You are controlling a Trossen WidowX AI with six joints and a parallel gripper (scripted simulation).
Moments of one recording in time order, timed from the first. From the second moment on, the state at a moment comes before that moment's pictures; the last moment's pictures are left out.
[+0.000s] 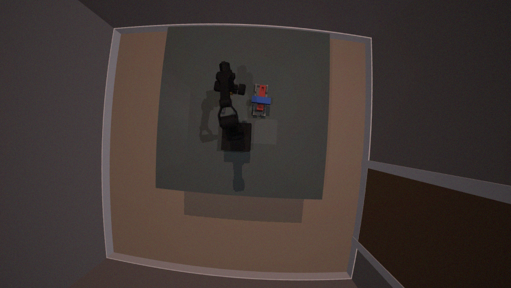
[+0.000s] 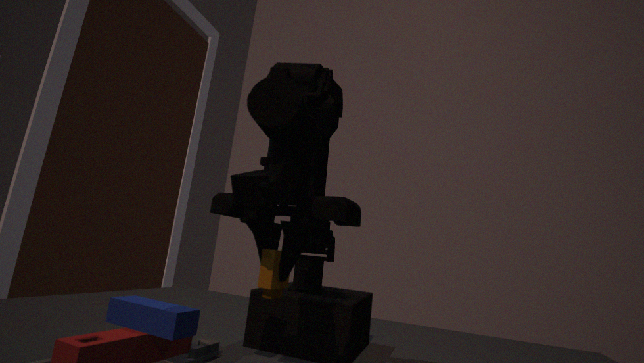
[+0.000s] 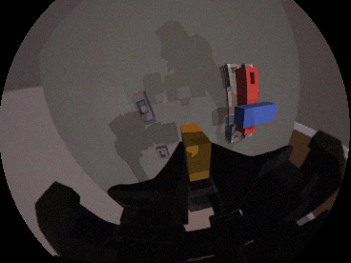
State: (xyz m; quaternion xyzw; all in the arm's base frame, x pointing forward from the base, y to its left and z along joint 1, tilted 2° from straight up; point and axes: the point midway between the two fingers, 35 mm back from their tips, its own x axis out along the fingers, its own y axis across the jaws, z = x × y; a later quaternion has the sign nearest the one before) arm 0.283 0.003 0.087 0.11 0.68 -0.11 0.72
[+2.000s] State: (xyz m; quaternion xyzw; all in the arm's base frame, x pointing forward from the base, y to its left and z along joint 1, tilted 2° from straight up) arm 0.309 -0.165 0.065 0.09 0.68 -0.11 0.72
